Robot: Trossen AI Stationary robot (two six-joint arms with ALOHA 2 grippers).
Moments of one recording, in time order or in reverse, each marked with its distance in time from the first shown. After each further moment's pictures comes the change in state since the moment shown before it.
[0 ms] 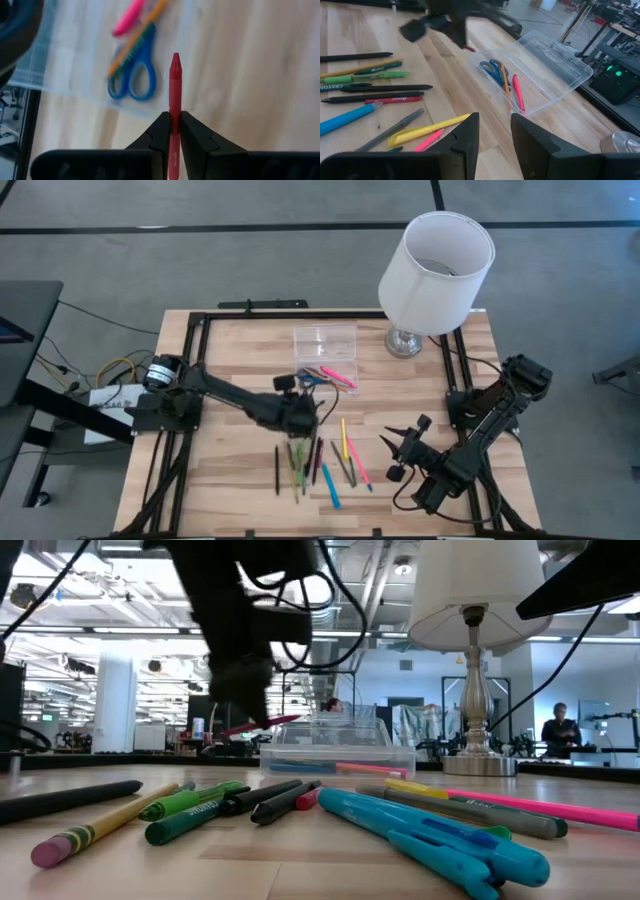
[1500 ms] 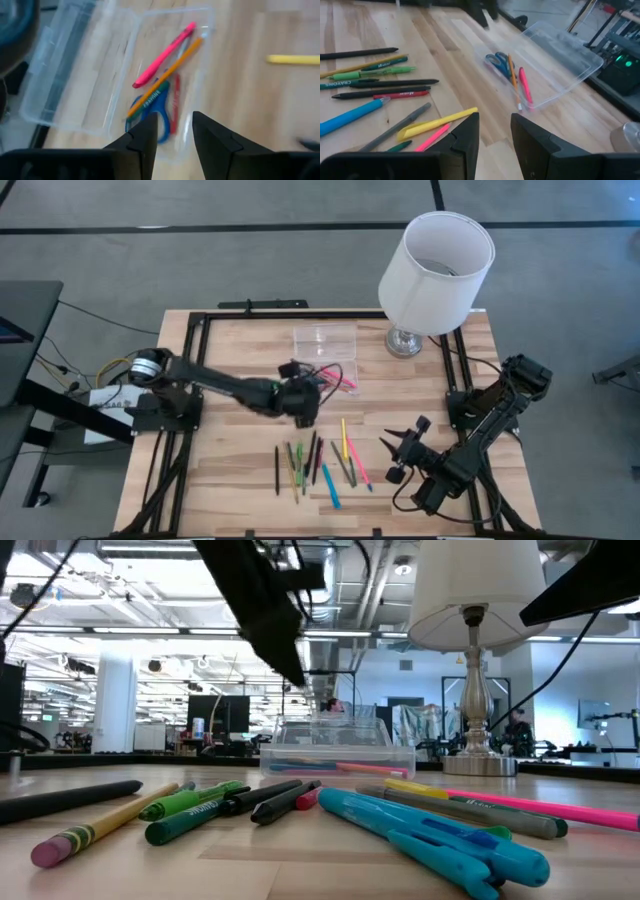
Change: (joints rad) left arm 0.023 -0.137 0.002 0.139 0.018 0.121; right arm -0.002 0.002 0.000 0.034 -0.048 0.003
